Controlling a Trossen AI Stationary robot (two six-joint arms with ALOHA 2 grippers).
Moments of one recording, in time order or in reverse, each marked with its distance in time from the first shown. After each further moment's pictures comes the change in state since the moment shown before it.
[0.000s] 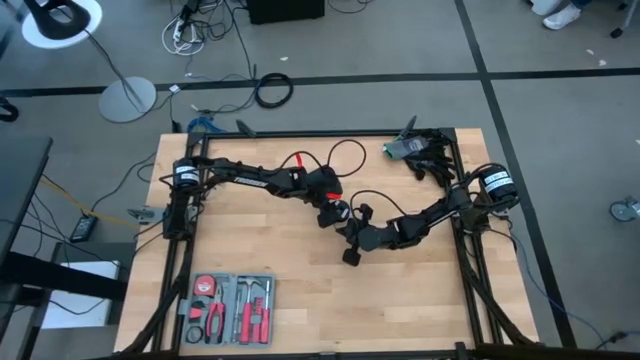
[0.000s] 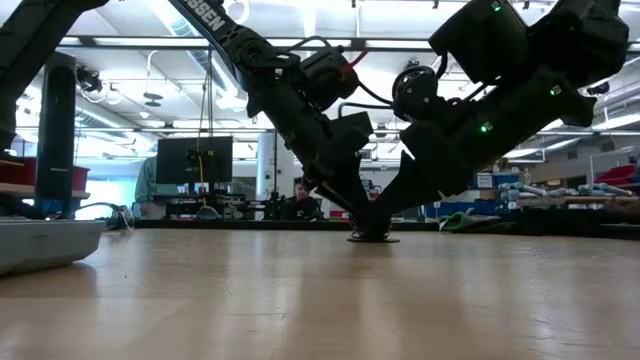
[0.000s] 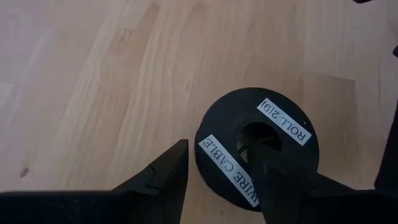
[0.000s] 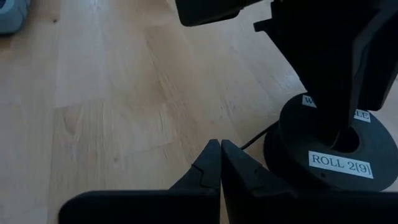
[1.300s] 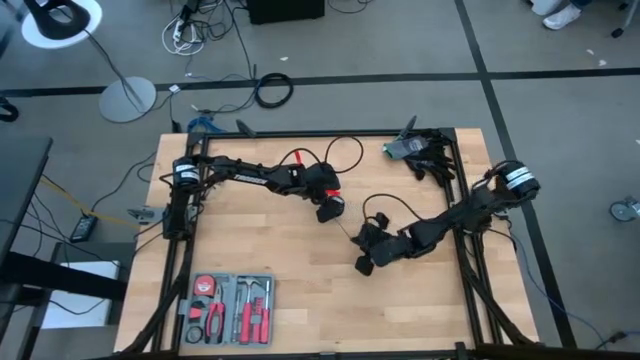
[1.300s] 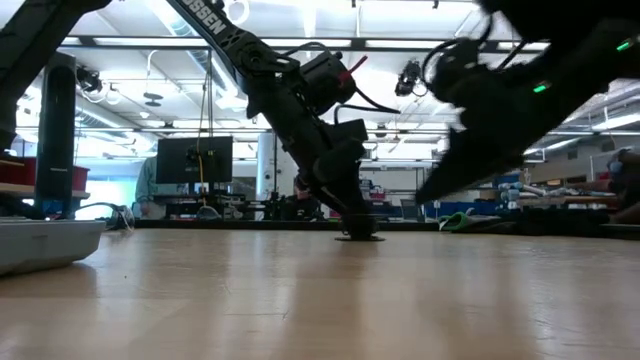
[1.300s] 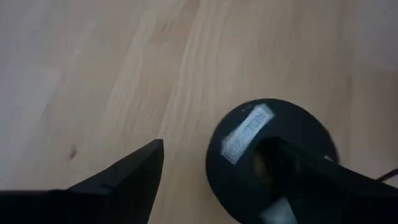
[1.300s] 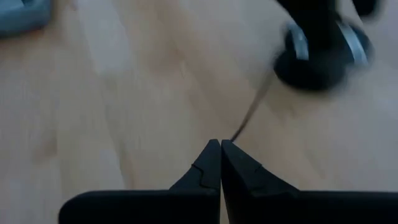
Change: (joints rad) left arm 0.028 0.002 -0.001 -0.021 -0.072 0.006; right arm 0.144 -0.163 0.001 -0.333 0.056 0.299
